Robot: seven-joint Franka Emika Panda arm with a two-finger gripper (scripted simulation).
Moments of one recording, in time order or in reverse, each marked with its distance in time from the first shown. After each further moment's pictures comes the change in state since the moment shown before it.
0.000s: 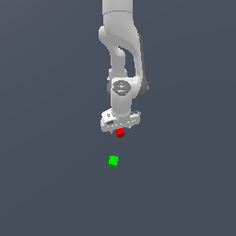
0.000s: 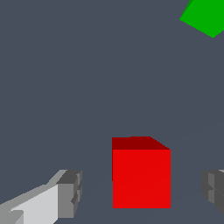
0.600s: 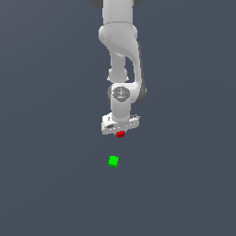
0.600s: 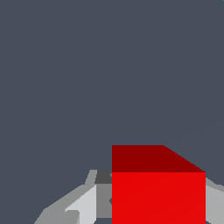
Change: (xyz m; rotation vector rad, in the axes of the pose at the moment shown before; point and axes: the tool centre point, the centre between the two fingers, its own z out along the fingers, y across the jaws) arm 0.000 0.000 0.029 0.000 -0.001 -0.001
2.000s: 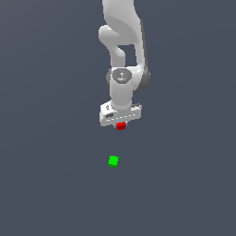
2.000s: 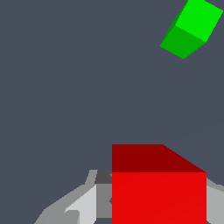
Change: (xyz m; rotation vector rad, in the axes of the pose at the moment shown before) arm -0.001 0.000 -0.078 -0.001 0.001 0.000
